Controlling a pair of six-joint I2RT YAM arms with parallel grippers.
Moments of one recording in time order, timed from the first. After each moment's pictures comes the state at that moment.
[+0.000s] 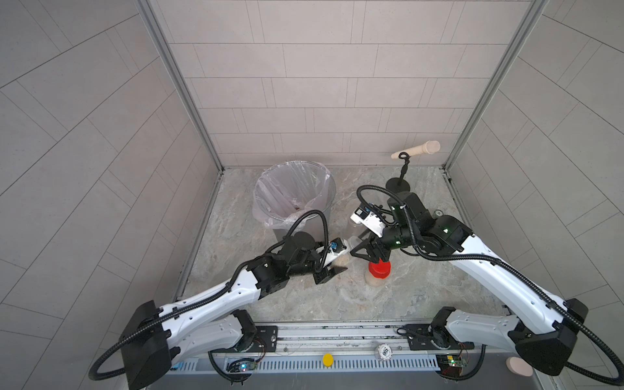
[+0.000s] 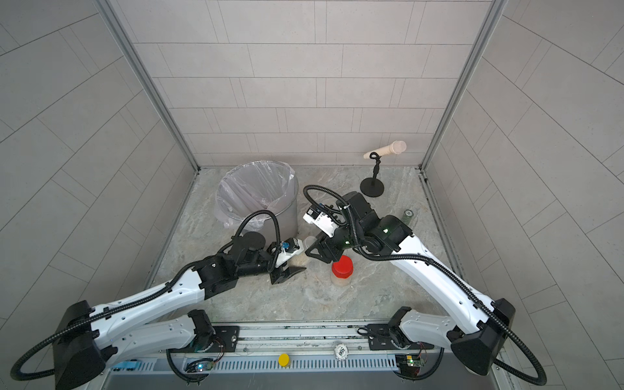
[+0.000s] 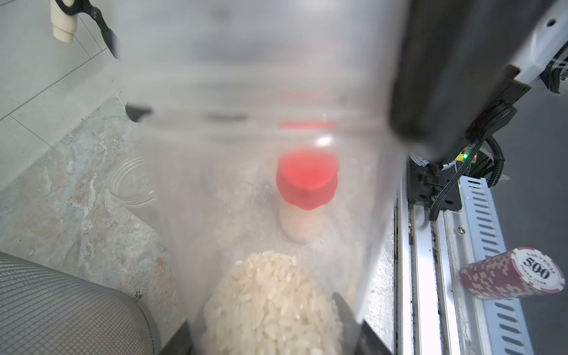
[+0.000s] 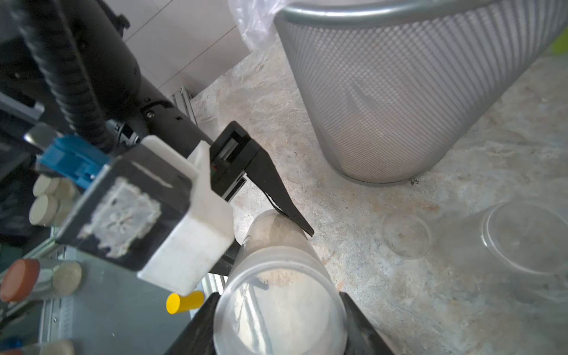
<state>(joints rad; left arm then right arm) -0.91 1.04 0.69 -0.17 0.28 0.23 0.66 1.19 1.26 -0.90 -0.54 -0.15</state>
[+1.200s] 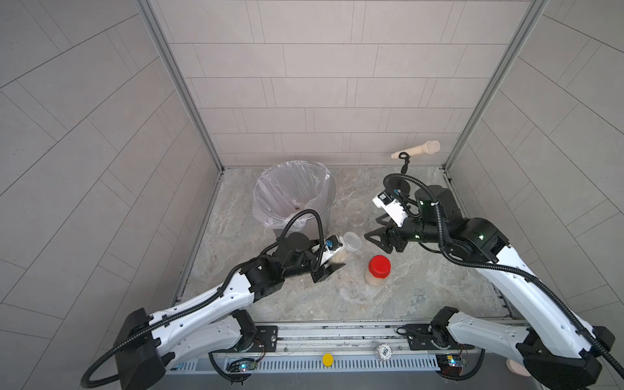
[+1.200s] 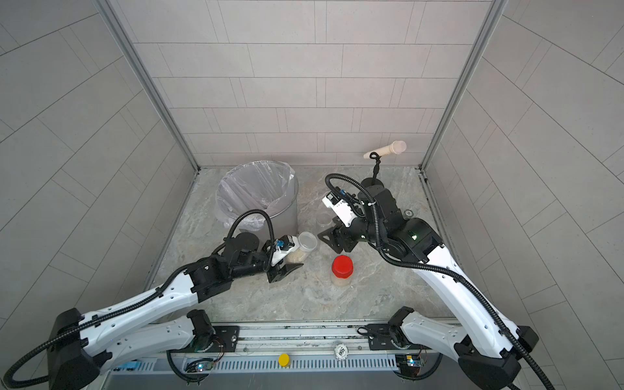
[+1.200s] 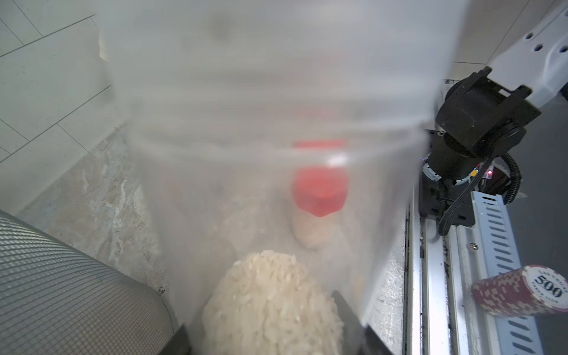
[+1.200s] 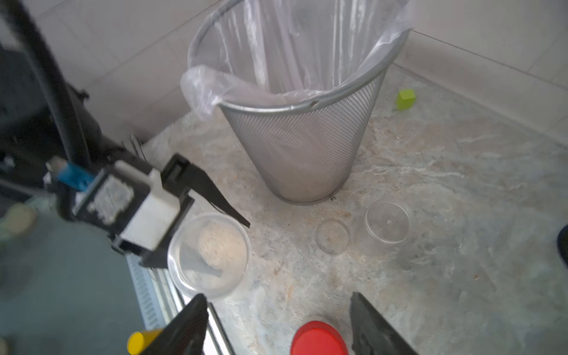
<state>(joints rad) -0.91 0.98 0.69 -0.17 0.20 0.22 0.59 1.08 1.38 -0.92 -0.34 0.11</state>
